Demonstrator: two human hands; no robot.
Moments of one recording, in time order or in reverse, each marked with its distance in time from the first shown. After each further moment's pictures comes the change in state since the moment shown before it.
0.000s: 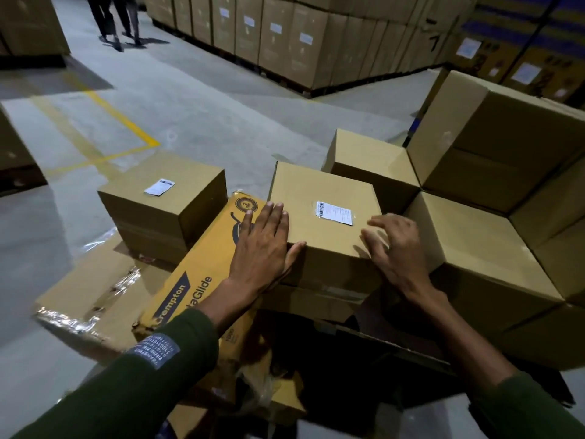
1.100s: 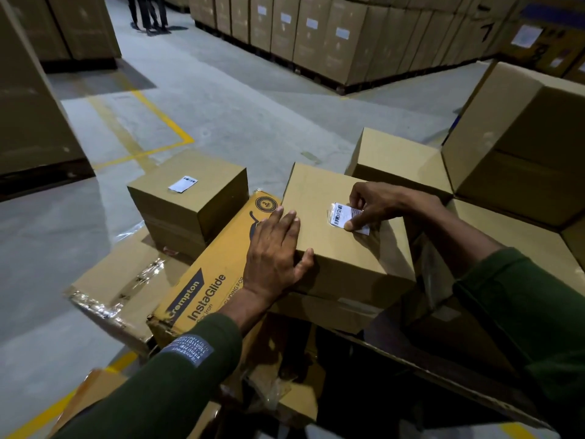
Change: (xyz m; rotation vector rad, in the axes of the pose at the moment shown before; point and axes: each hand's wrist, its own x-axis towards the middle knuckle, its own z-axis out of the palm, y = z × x) left_hand 0.001 0.002 0.033 -0.070 0.348 -0.010; right_hand 0.157 -0.021 0.013 -0.133 -0.904 -0.034
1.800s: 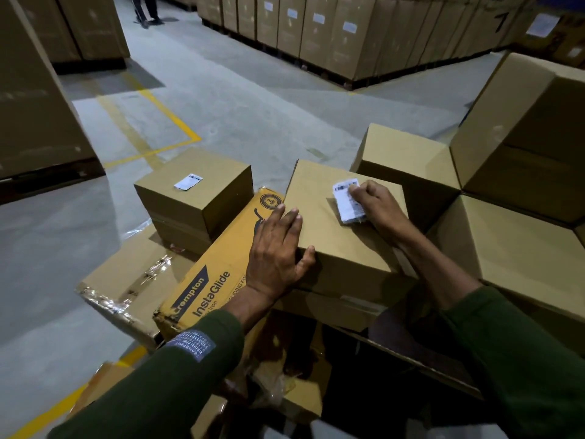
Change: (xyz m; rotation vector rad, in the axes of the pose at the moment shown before) left_hand 0.000 0.003 0.002 -0.004 0.000 -0.022; right_hand -0.011 -0.008 0.053 0.872 0.485 -0.015
